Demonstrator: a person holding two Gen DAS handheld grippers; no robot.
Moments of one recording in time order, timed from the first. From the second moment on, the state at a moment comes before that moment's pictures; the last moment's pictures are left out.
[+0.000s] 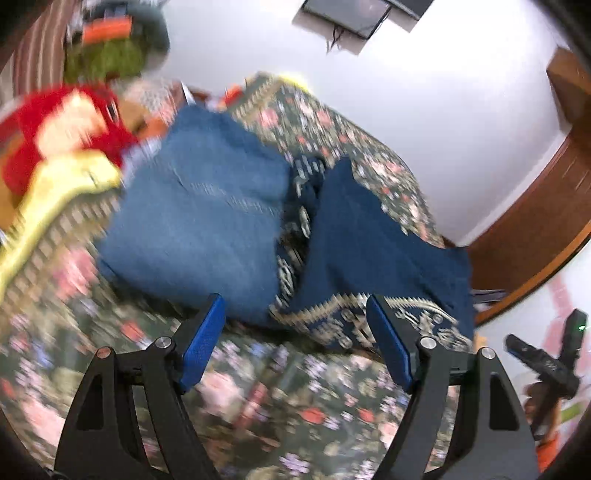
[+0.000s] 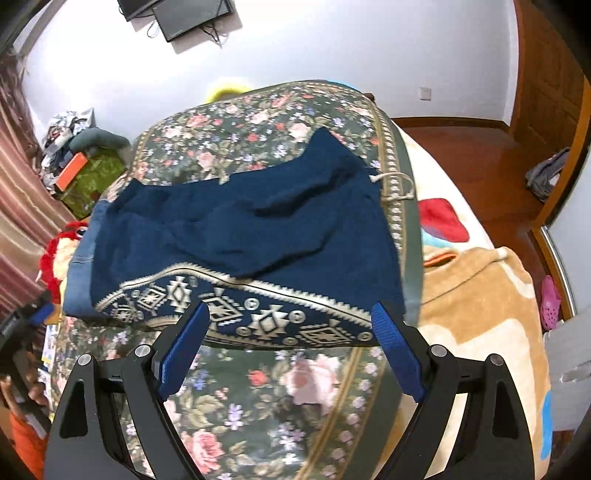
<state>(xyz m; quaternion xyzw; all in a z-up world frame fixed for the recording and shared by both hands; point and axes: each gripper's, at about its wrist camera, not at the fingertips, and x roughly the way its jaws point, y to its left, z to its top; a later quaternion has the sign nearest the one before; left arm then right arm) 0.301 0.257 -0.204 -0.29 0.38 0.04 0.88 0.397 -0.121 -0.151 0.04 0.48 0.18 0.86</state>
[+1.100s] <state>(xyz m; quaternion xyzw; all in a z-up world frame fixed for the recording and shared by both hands) 0.381 0.235 -0.261 -0.35 0.37 -0.02 0.86 0.408 -0.091 -0.197 0.03 0.53 0.19 0.83</state>
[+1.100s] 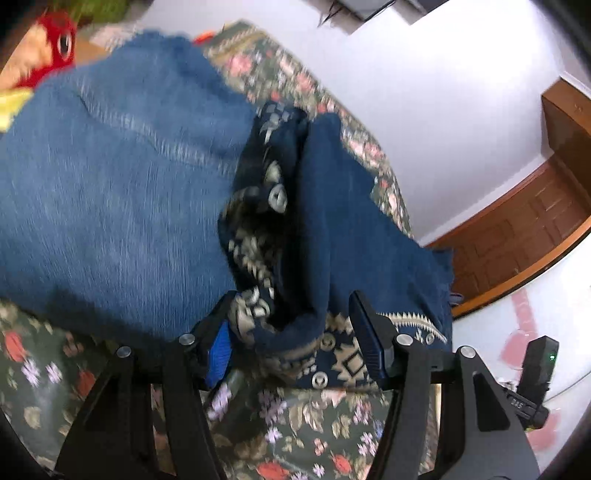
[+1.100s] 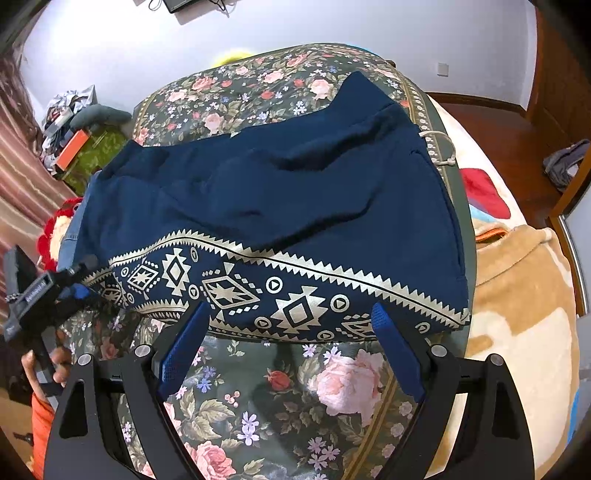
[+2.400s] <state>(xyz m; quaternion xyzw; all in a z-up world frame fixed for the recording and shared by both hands) 0.356 0.251 -0.186 -0.36 0.28 -0.03 0.89 0.423 -0.030 -0.177 0.00 0.50 0.23 0.83</state>
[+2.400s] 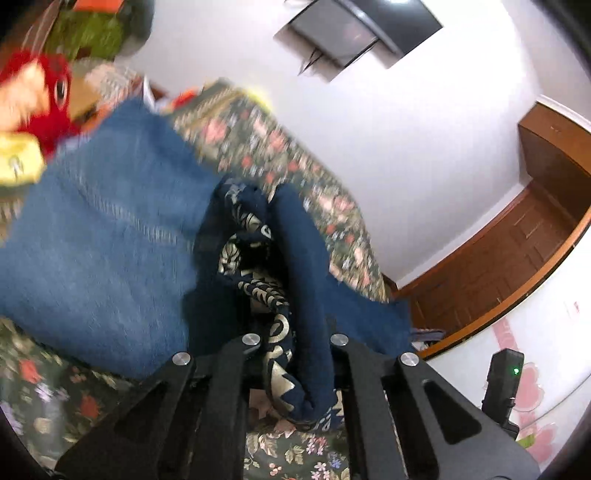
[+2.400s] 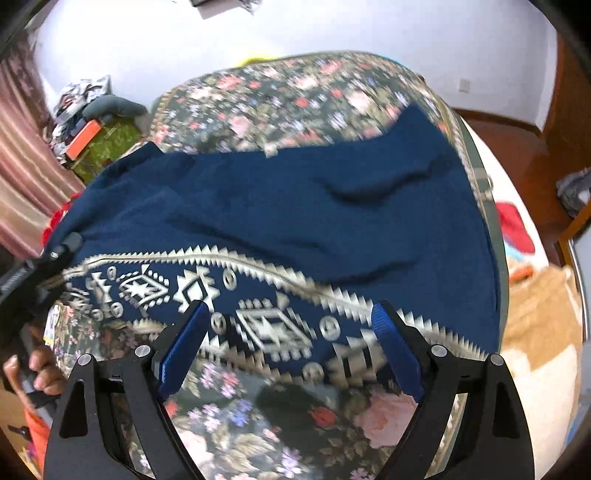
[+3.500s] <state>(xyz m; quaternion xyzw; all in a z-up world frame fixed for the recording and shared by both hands) 0.427 -0.050 -0.159 -0.12 0.39 -0.21 0.89 0.410 -0.212 -0.184 0.11 0.51 0.14 0.84</state>
